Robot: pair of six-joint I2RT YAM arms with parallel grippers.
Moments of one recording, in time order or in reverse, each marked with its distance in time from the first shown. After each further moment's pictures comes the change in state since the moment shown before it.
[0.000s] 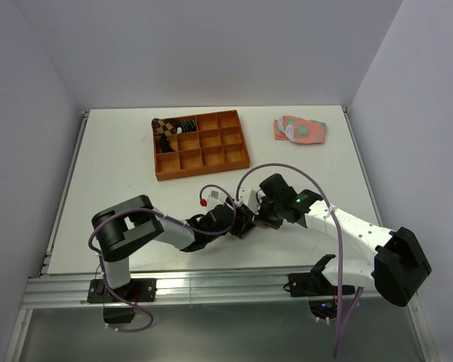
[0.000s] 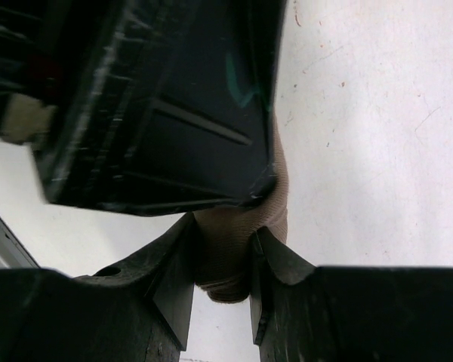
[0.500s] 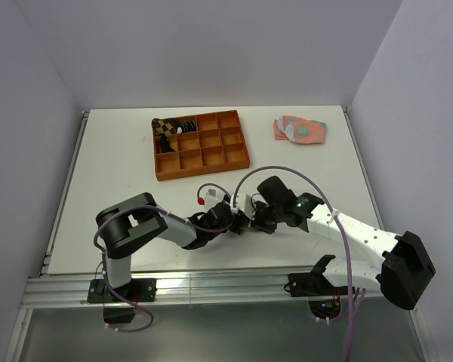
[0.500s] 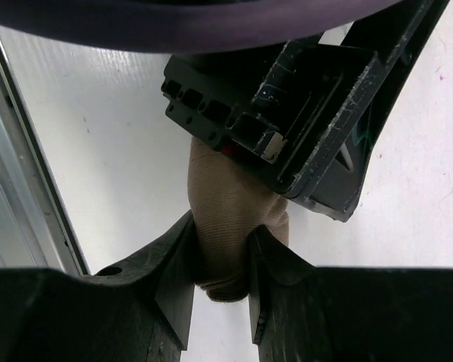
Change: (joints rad) left arm 0.018 0.029 0.026 -0.023 -0.058 0.001; right arm 0.062 -0.044 0.000 0.017 -0.139 -0.010
